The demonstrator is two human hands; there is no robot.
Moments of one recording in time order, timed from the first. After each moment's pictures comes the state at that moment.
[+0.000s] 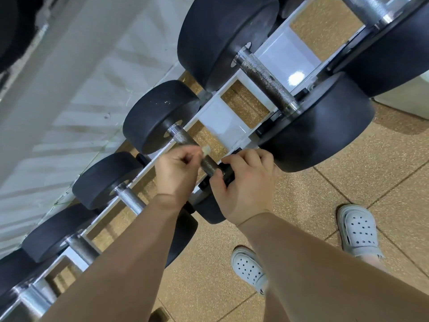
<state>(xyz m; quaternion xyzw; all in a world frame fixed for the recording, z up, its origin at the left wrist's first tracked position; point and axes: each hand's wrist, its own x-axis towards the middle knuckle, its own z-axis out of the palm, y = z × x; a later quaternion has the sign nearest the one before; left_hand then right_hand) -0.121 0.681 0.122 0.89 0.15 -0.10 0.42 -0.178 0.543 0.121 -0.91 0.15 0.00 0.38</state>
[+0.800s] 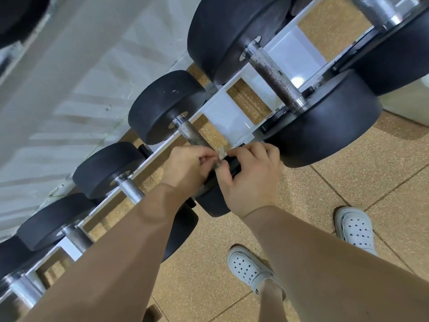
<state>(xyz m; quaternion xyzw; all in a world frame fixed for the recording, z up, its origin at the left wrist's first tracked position) -0.126 0.689 0.119 0.93 -0.03 -0.18 0.32 -0.177 0.545 0.118 -0.91 0.15 -0.03 0.39</state>
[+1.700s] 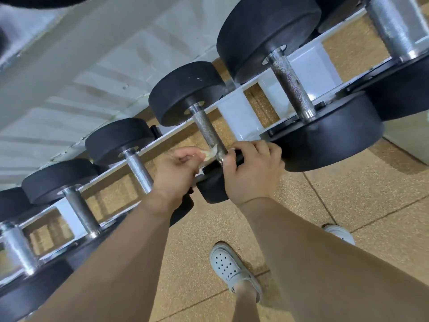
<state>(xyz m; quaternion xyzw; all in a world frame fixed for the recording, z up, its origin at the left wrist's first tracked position) -0.172 0.691 0.147 0.79 0.29 -0.15 0.52 -0.176 0.542 0.126 -0.93 0.12 0.03 0.34</state>
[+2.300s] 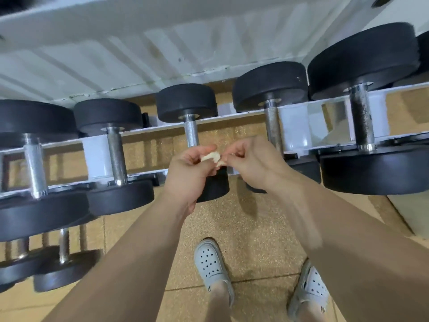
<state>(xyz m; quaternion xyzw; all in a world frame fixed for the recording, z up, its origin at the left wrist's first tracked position) -0.261 0.757 0.182 0.58 0.41 -0.02 0.70 -0.165 0.626 0.182 -0.83 -0.17 0.34 0.40</state>
